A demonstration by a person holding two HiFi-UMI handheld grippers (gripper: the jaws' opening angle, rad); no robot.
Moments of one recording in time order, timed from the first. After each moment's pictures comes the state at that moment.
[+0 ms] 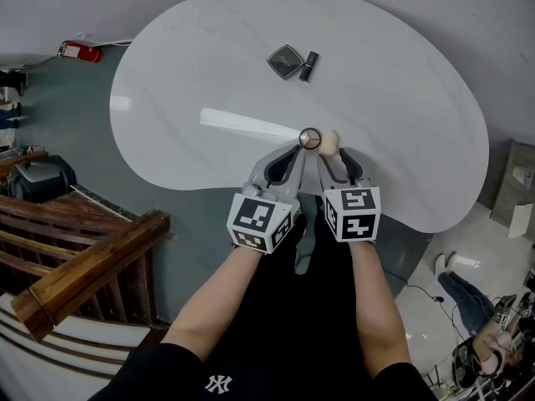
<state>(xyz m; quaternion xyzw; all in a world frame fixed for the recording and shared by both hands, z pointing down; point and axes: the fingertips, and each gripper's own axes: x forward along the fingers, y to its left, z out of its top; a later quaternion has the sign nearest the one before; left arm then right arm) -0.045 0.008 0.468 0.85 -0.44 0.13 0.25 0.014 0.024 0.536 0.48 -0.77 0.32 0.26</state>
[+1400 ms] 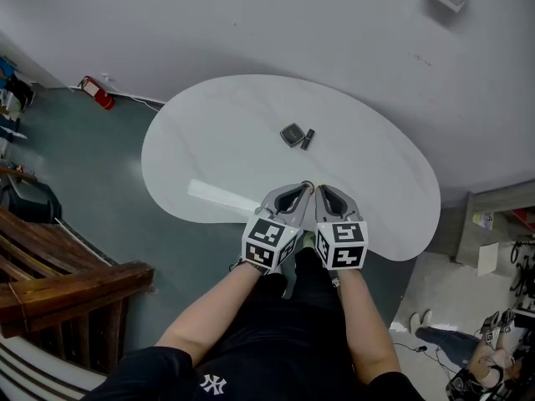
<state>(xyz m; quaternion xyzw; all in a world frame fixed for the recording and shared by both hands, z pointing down) -0.054 0.034 0.338 0.89 -0.40 0.08 0.18 -0.022 0.030 0.360 0.53 -0.80 0.19 0.20</state>
